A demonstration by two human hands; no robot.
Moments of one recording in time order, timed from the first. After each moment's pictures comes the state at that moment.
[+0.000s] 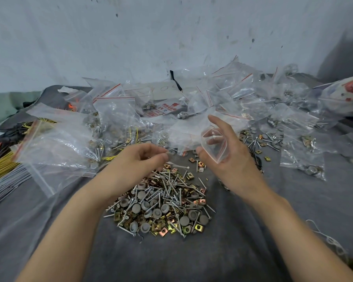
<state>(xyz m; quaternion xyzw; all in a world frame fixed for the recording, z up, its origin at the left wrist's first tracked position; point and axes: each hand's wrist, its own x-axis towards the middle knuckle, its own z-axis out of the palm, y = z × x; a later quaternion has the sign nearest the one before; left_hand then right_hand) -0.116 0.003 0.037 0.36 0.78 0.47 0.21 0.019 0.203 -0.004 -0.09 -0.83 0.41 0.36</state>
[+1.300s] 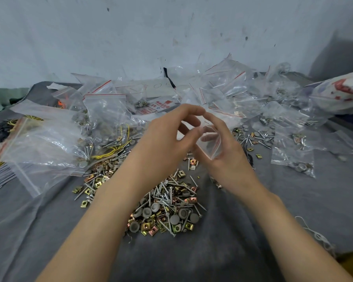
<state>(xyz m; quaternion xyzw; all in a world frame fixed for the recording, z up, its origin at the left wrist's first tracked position) -0.063 0.062 0.075 0.52 0.72 0.46 -0.02 0.019 0.207 -0.005 -0.08 -0.82 0.43 0.37</state>
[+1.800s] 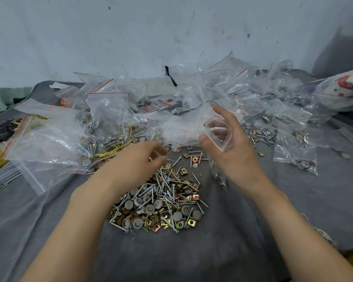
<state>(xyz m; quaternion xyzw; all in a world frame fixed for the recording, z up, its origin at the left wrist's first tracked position) -0.108 0.023 0.043 0.44 0.86 0.22 0.09 0.025 0.210 0.002 -0.09 -0.79 0.46 0.39</state>
